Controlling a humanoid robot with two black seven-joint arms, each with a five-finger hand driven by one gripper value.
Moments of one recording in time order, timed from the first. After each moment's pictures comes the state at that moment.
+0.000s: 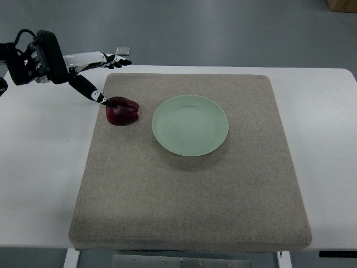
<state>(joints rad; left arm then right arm) -0.91 0.64 -0.71 -0.98 1.49 -0.52 -0.34 0.00 0.00 -0.02 0.12 0.01 0.08 -0.04</state>
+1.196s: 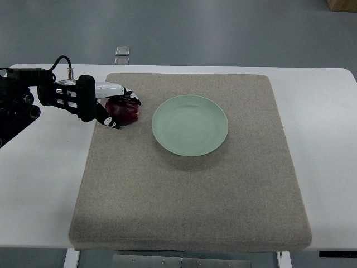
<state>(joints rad) -0.90 0.57 -0.57 -0.97 1.73 -0.39 -0.35 0.00 0.00 -0.02 0.12 0.01 0.08 -0.04</state>
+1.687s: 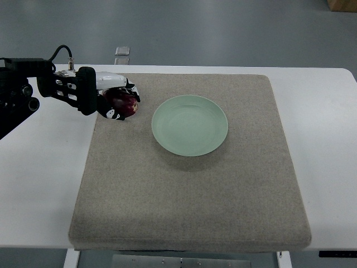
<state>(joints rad) -0.95 0.58 -0.57 -1.01 1.74 -0.39 -0.35 0.00 0.00 -0.02 0.12 0.01 0.08 -0.04</state>
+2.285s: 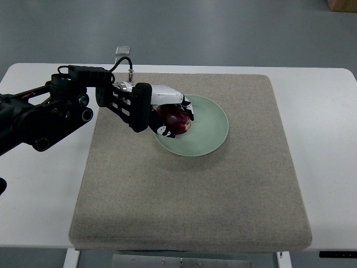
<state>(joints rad) -1.01 0.35 -0.48 -1.04 1.74 -0.39 -0.34 0.00 0.00 -0.02 0.12 0.01 0.08 -0.04</state>
